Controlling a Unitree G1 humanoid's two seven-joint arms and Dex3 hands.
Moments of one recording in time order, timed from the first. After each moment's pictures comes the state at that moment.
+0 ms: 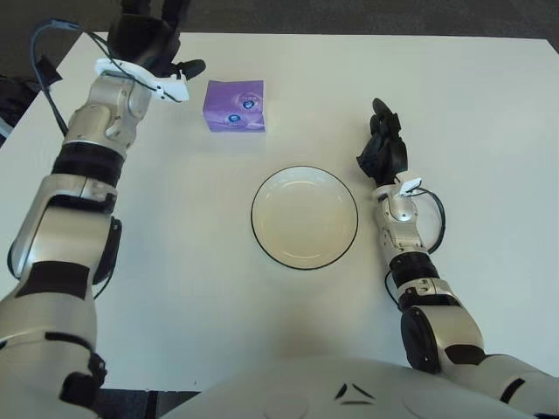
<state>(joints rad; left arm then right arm) -1.05 0.64 -0.31 0.88 0.91 -0.28 0.23 -0.46 0.03 -0.11 0.69 0.01 -0.54 -0.03</state>
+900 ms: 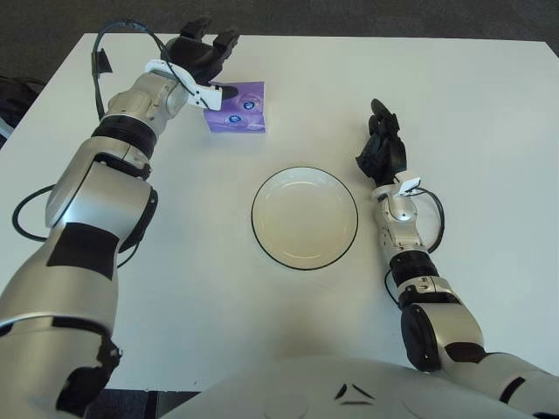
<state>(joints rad) -1.24 0.52 -0.53 1.22 0.90 -0.40 0.17 -0.47 0.03 -0.12 0.72 0.01 -0.55 -0.03</state>
